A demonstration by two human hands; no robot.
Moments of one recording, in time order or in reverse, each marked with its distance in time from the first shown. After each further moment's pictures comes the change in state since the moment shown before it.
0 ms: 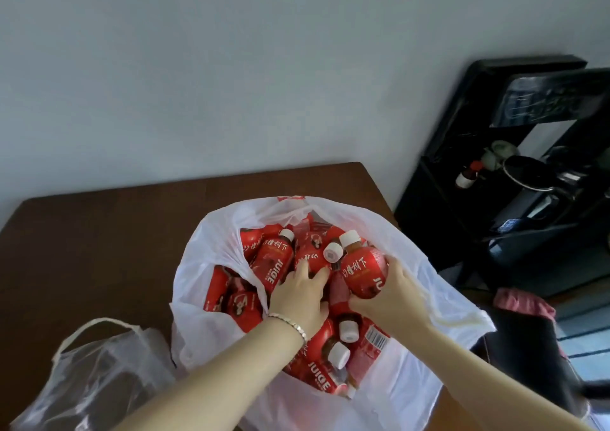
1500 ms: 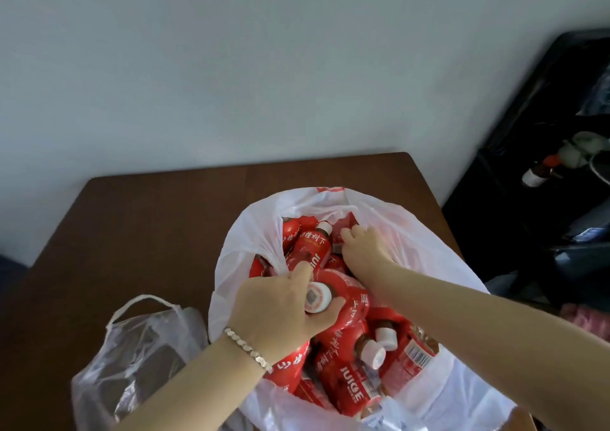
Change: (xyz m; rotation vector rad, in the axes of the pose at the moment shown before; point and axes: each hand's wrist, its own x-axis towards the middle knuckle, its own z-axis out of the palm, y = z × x) left_hand -0.054 -0.034 -0.057 0.111 0.538 0.091; right_hand 0.083 -0.080 0.063 -1.220 -0.189 -0.854
